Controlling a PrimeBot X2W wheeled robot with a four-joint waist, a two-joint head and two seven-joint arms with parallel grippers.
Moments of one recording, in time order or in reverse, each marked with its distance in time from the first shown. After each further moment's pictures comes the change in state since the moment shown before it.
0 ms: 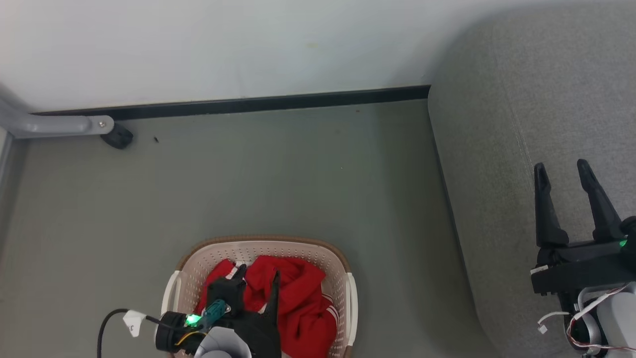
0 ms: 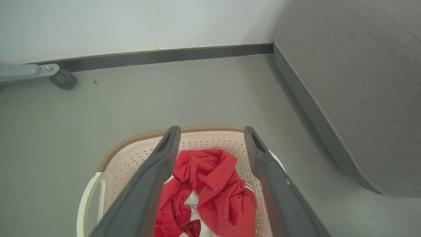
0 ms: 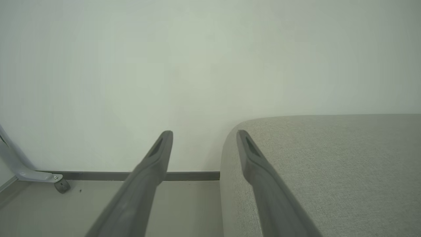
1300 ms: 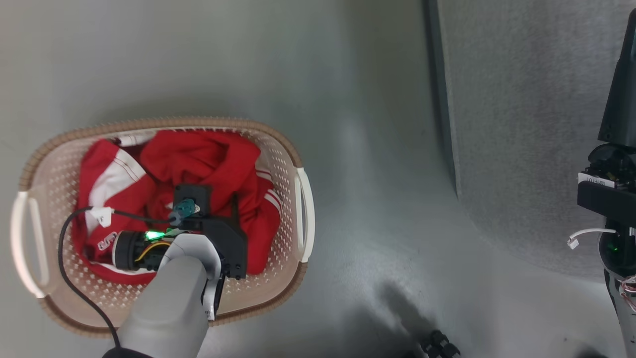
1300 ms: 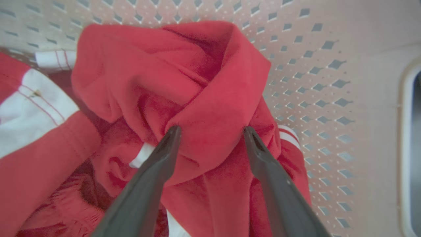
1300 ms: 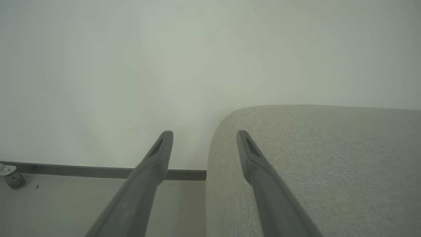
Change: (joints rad) left arm -0.385 0.002 -0.037 0.323 -0.073 0.034 0.099; right arm -0.223 0.014 -0.076 -0.363 0.000 -0.008 -0.007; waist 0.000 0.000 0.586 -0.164
